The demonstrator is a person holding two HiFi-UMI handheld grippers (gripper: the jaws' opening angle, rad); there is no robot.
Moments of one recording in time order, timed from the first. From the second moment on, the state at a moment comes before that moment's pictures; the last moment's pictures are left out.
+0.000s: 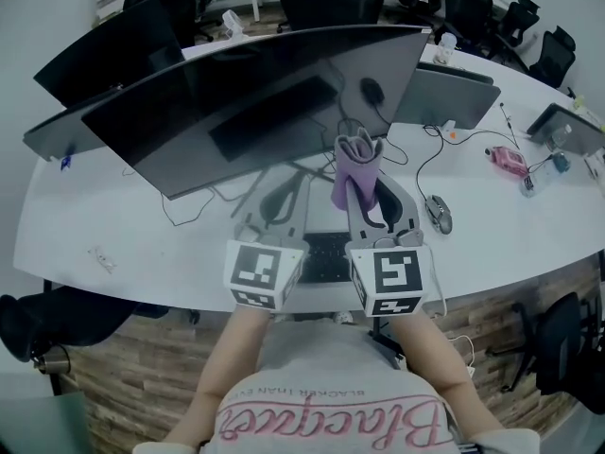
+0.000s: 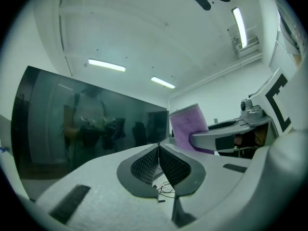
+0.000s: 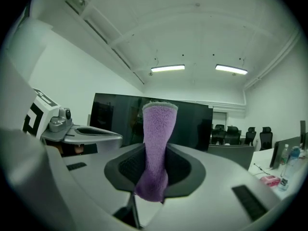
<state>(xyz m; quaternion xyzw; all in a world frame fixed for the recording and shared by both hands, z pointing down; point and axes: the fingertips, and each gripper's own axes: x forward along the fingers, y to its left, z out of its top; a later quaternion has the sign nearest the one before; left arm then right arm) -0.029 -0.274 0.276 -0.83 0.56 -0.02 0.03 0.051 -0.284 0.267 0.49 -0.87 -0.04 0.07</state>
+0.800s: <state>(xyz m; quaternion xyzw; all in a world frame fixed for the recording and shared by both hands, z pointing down) -0.042 -0.241 0.257 -0.81 0.58 0.00 0.08 0.017 -0.235 0.263 0.47 -0.88 -0.05 0.00</state>
